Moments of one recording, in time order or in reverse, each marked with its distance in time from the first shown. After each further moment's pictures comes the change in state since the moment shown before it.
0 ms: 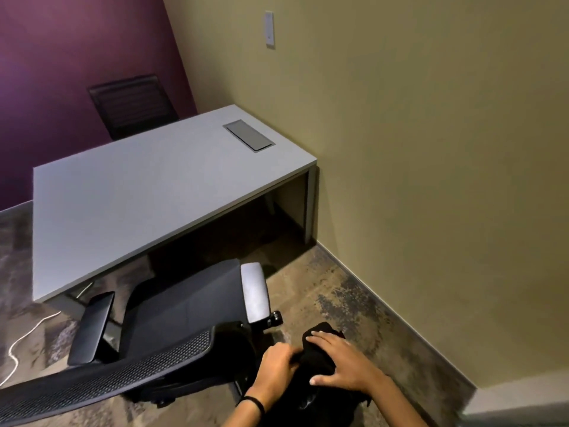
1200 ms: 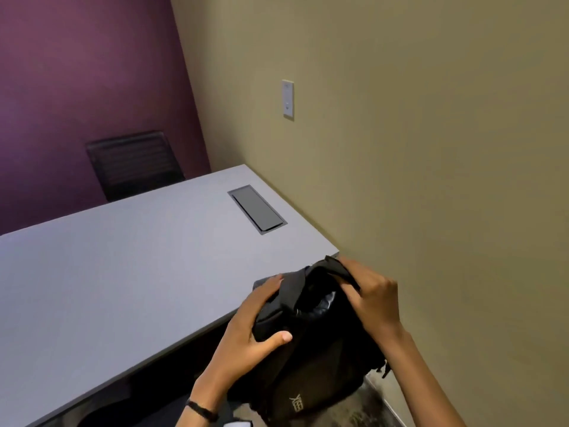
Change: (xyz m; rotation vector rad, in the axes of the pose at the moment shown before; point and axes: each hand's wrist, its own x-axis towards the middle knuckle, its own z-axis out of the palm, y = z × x) left_hand 0.326 -0.044 -0.296 -0.433 0.558 0.312; right_hand 0.297 -0.002 -0.403 -0.186 1.147 -0.214
